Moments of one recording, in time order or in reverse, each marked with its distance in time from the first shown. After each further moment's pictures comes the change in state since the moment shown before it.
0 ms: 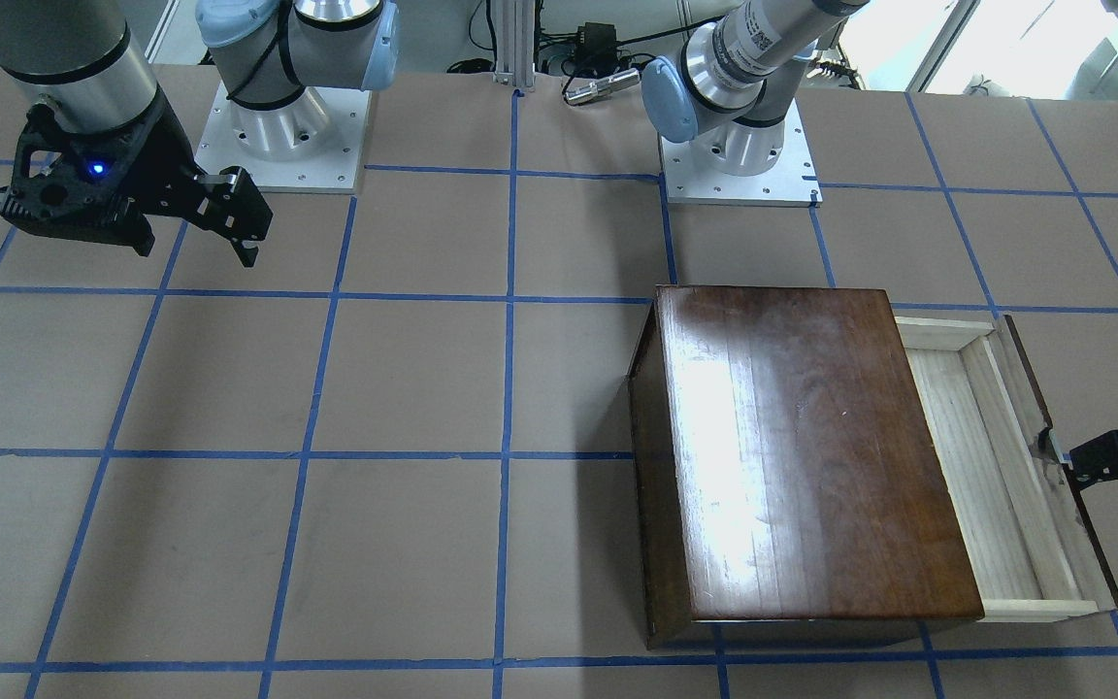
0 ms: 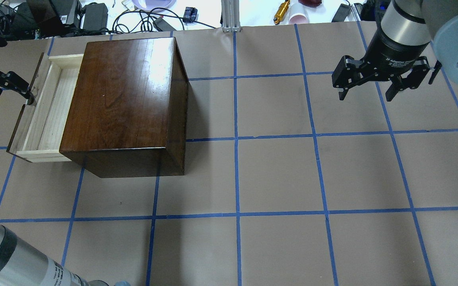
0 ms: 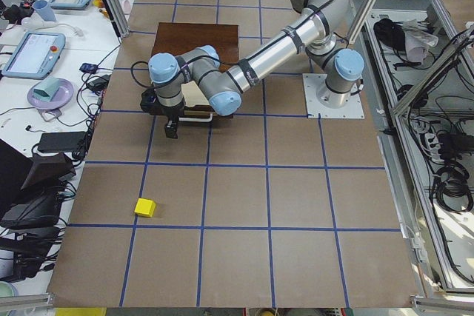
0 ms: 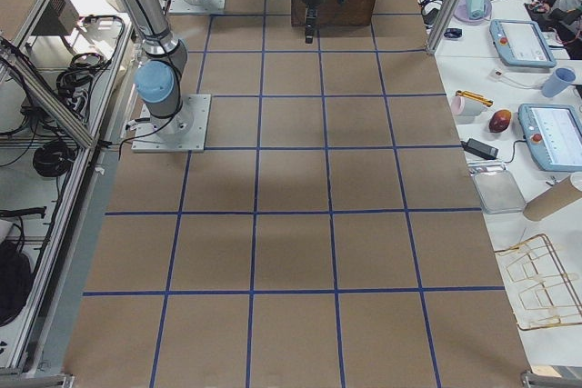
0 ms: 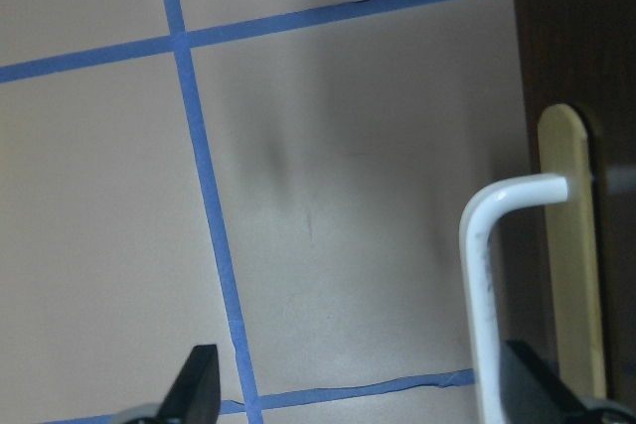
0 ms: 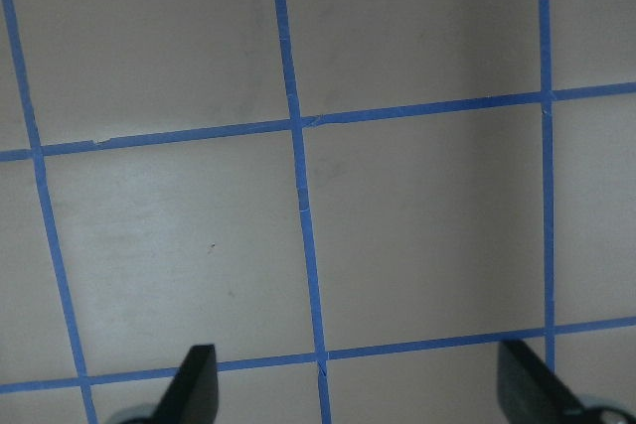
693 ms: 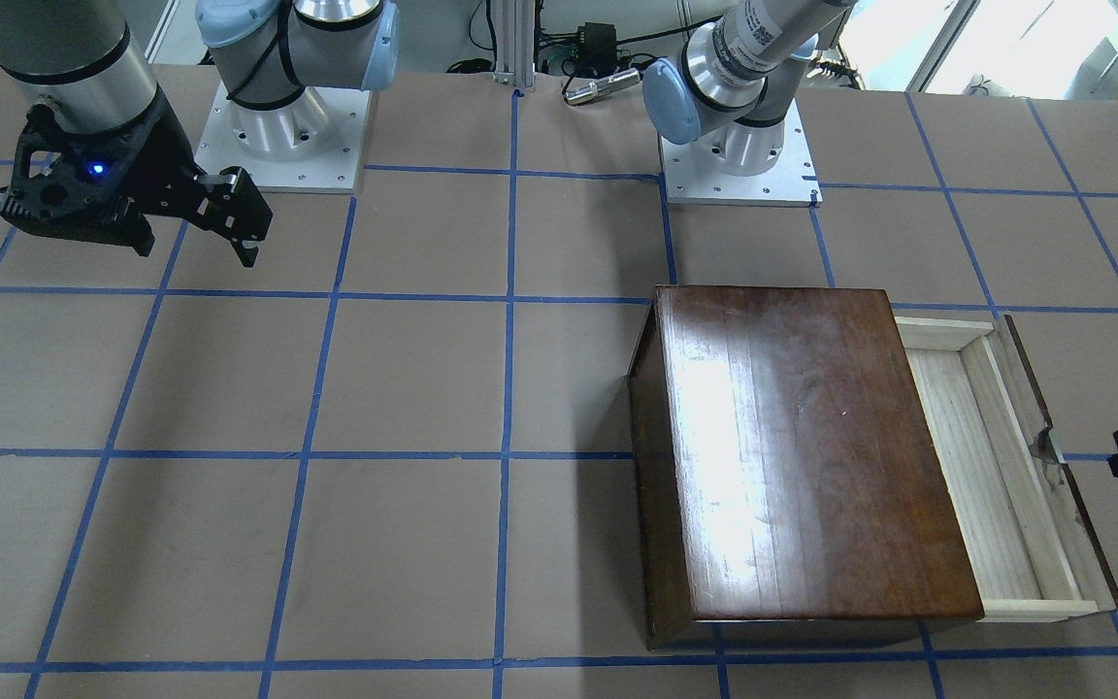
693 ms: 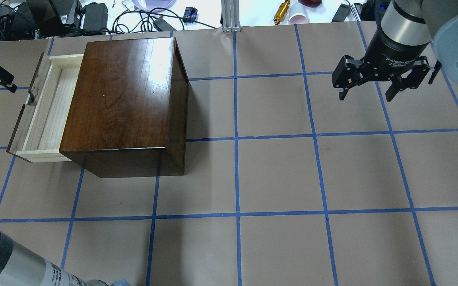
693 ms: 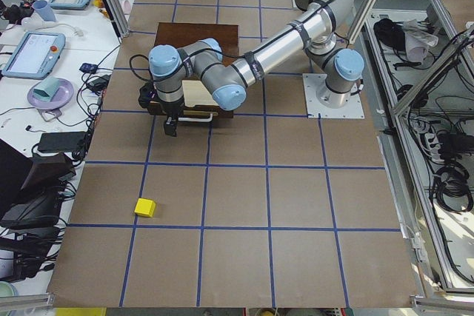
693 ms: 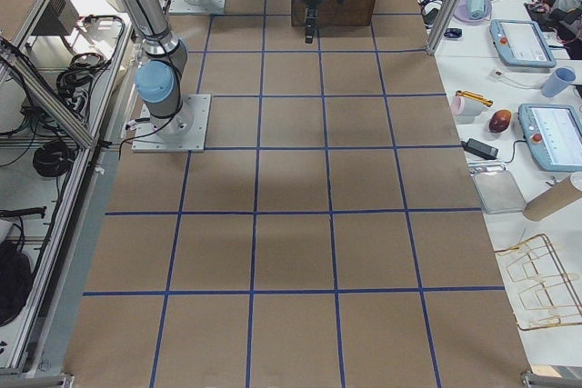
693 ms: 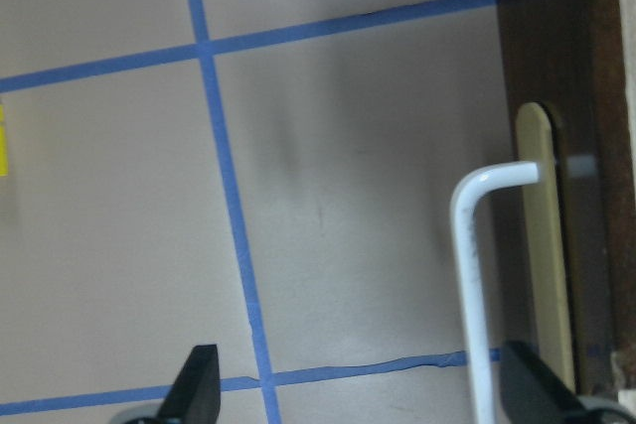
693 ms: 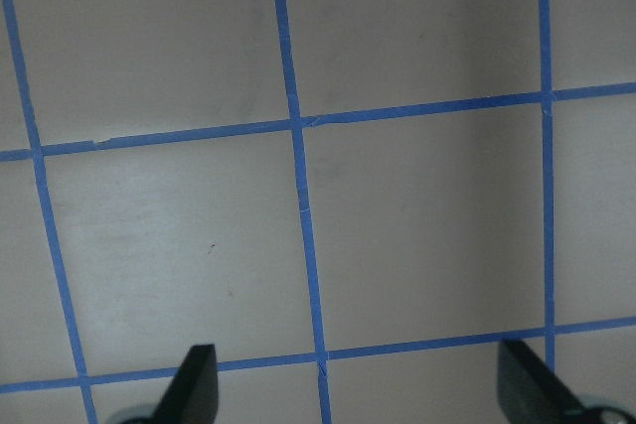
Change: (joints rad) left arm 0.037 0.032 0.062 -0.047 -0.003 0.004; right arm 0.000 0.000 0.000 0.000 0.000 0.000
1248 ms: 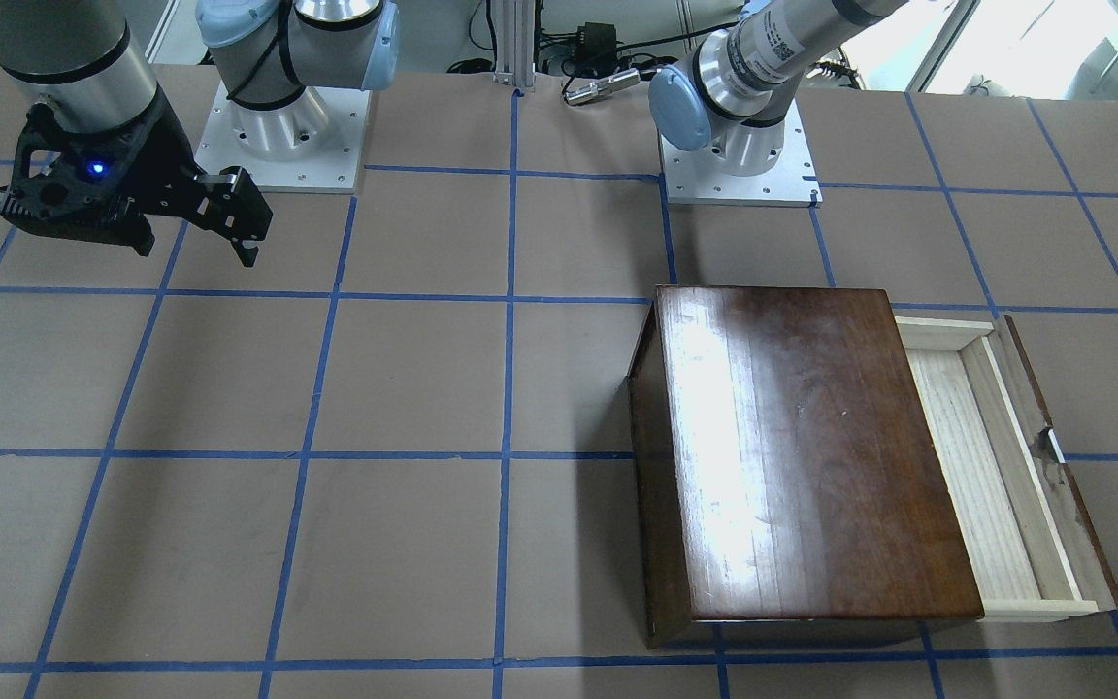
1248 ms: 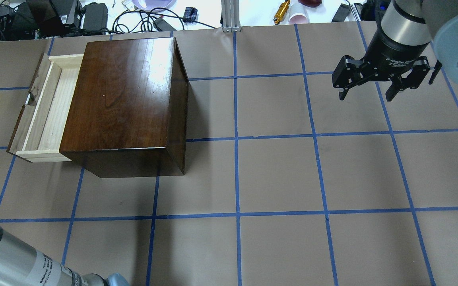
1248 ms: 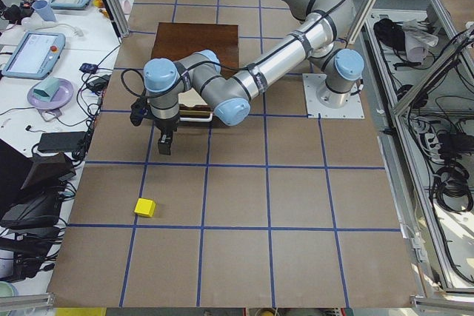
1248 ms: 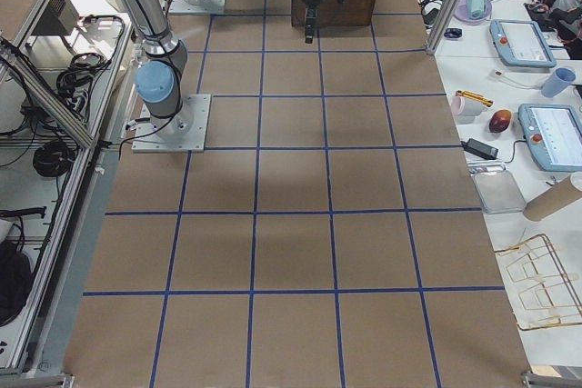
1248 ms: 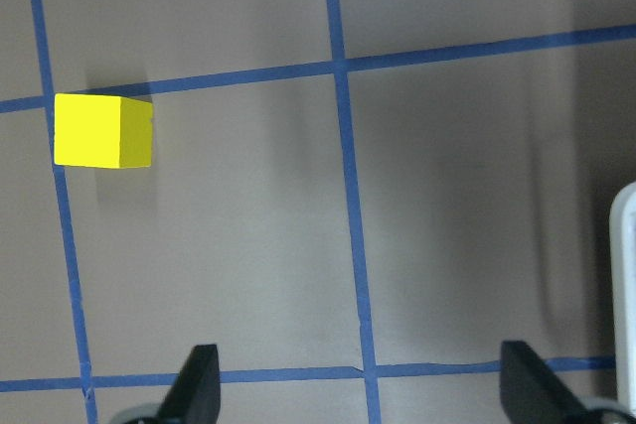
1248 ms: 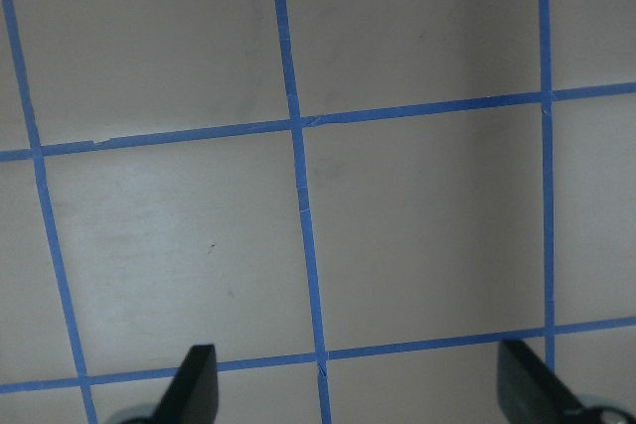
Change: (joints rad) left arm 0.085 -0.079 0.121 0.003 0.000 0.041; right arm 0.000 0.000 0.000 0.000 0.000 0.000
